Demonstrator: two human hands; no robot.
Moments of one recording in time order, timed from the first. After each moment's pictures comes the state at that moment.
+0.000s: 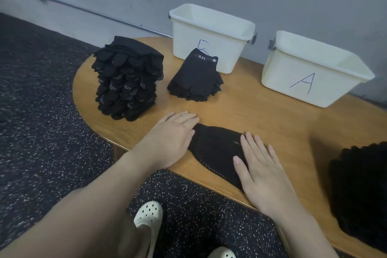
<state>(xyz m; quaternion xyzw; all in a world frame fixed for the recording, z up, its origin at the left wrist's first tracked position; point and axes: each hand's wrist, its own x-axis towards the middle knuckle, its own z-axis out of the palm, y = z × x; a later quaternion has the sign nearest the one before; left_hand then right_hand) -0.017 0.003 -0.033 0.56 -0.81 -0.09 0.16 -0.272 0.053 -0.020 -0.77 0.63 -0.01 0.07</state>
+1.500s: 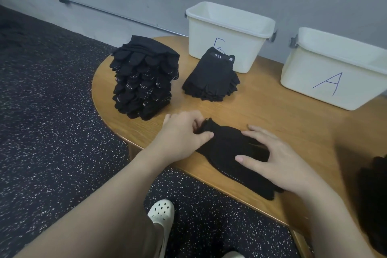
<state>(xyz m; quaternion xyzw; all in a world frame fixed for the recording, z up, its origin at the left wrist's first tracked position) -0.020 0.006 -0.014 0.64 -0.67 -0.25 0.29 -0.272 0.005 0.003 -0.77 0.56 -0.10 0.27</state>
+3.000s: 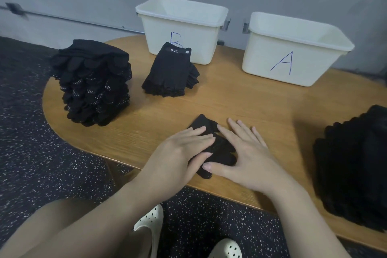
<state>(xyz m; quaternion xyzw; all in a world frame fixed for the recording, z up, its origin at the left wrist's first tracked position) -0.085 0.044 -0.039 0.43 -0.83 -0.13 0.33 -0.296 0.029 -0.012 -0.79 0.59 -0.02 0.19</state>
